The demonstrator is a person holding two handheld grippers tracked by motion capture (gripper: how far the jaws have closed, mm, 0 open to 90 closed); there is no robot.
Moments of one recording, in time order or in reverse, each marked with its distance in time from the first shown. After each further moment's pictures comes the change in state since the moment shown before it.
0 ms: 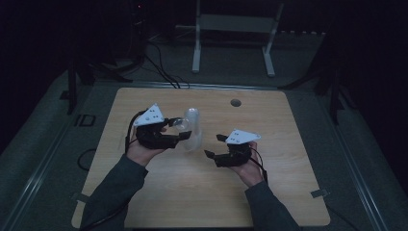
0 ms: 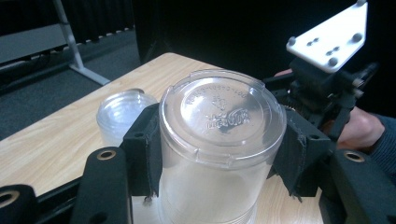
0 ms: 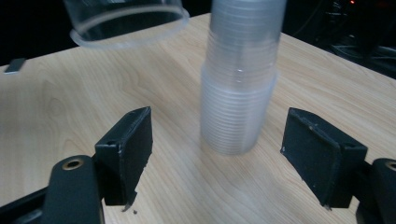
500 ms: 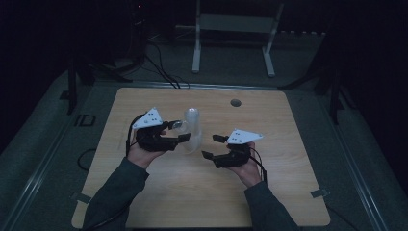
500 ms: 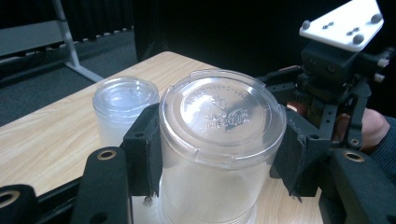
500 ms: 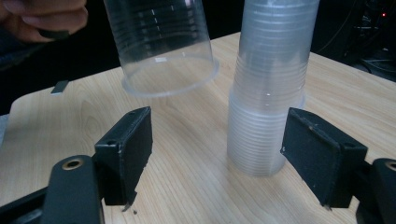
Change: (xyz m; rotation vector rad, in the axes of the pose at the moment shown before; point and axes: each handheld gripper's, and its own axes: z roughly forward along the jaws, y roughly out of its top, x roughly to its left) left arm 0.003 -0.014 0.004 -0.019 -0.012 -0.034; right arm 0.003 0.004 -0.002 -0.079 0.102 0.027
